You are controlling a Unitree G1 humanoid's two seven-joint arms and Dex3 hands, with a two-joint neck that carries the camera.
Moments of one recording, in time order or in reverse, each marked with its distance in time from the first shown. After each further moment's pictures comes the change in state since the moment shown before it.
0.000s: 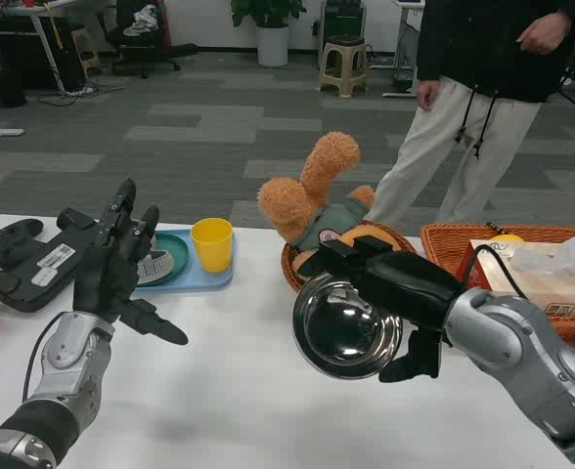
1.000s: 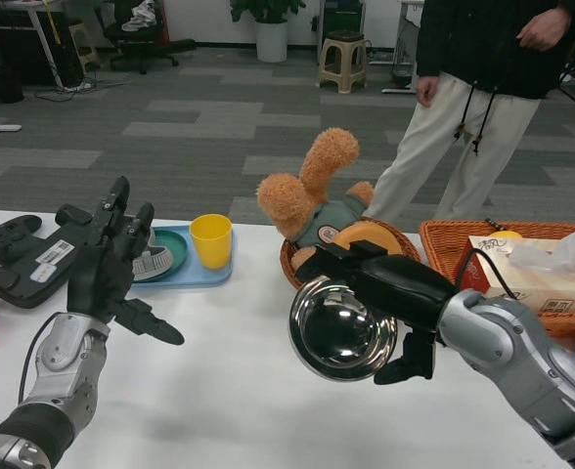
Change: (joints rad) left arm 0.036 0.000 0.013 -0.040 -0.002 -0.010 0.000; right arm -0.001 0.019 0.022 0.050 0.019 -0.012 0.000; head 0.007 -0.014
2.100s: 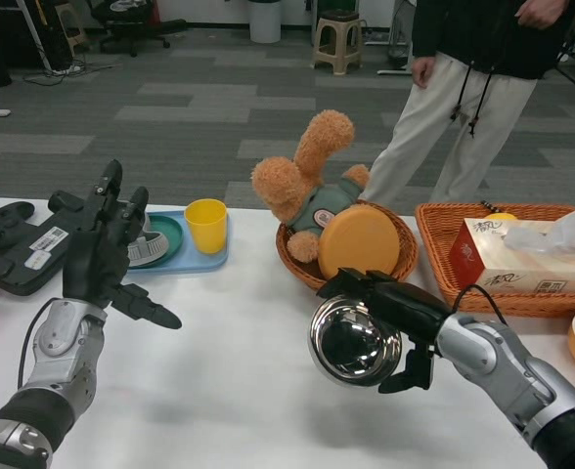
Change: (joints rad) left arm 0.001 0.000 0.000 -0.005 0.001 -0.006 0.000; right arm 0.032 0.125 -0.002 0.507 -0.022 -0.291 -0.102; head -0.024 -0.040
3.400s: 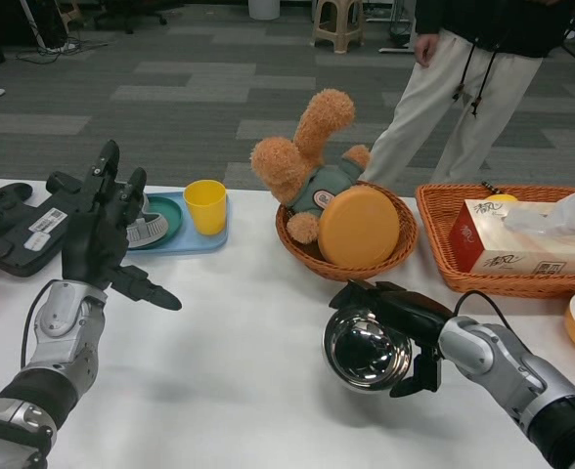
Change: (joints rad) left arm 0.002 0.000 0.000 -0.001 0.000 0.000 0.000; right arm 0.003 0.008 0.053 0.159 -0.043 -0.029 -0.018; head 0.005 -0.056
